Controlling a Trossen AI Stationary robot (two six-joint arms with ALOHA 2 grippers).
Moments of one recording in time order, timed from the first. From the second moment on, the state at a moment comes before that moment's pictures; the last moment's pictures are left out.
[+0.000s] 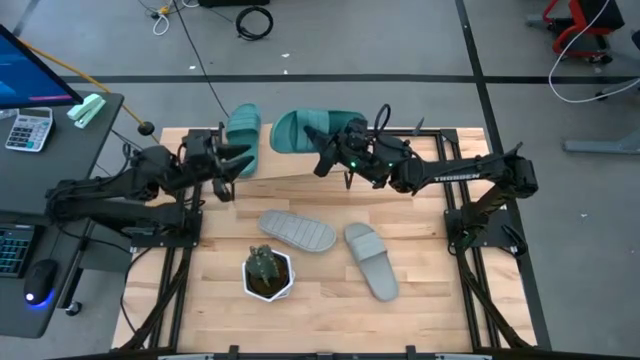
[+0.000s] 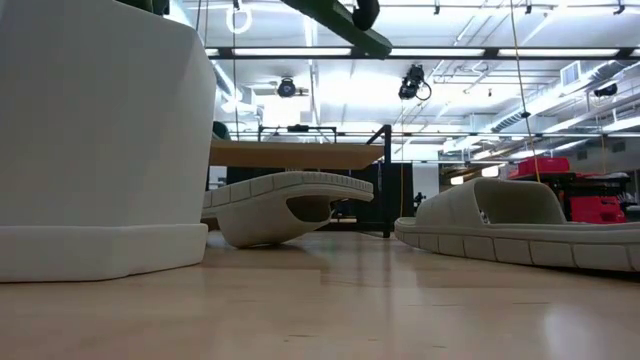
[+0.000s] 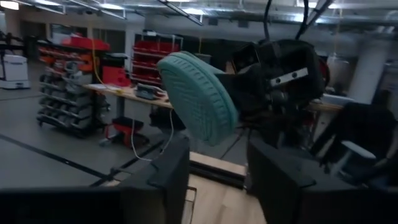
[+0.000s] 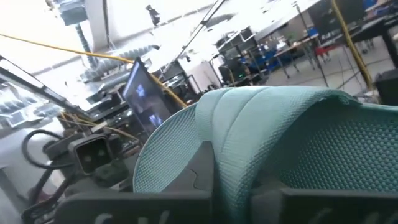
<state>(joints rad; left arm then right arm) 0.10 0.67 0.75 0.10 -0.28 -0.12 -0.09 1.59 1.28 0.58 0.44 0.43</state>
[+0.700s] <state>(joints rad) 0.23 0.84 0.75 0.45 -0.33 -0.15 -0.16 1.74 1.61 0.36 0.36 0.16</state>
